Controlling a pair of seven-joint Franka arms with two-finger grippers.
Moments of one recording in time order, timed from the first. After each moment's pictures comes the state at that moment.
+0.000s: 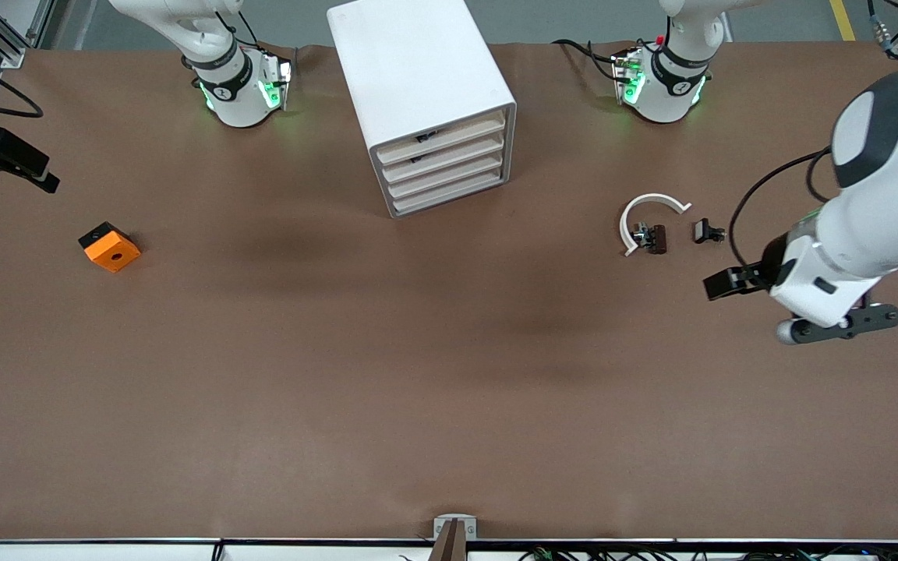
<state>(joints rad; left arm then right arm) 0.24 0.36 -0.51 -1.33 0.15 1.58 -0.41 -0.01 -0.09 -0.04 -1.58 0.03 1.51 0.09</state>
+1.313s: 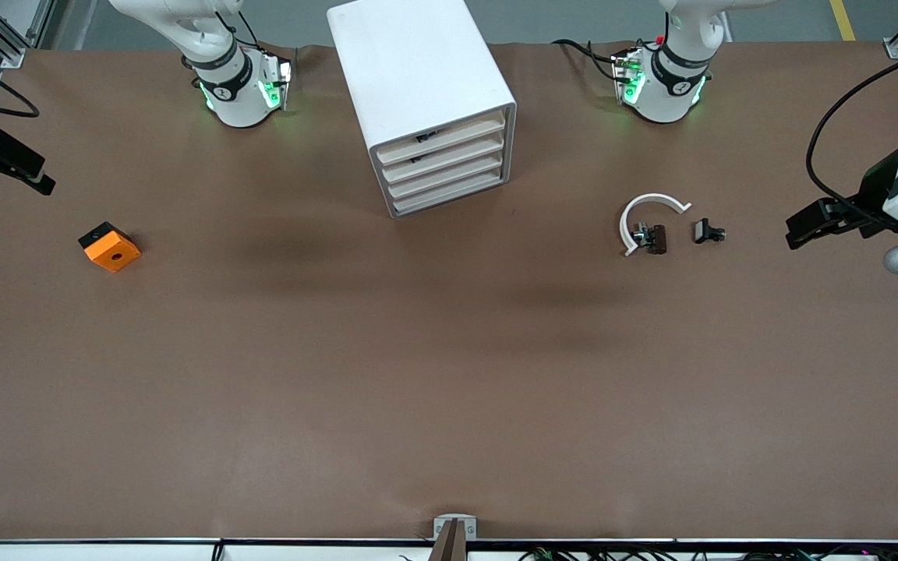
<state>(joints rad) 0.08 0.15 -0.20 -1.37 0.07 1.49 -0.24 -0.01 -0.09 -0.04 -1.58 0.03 1.53 0.09</state>
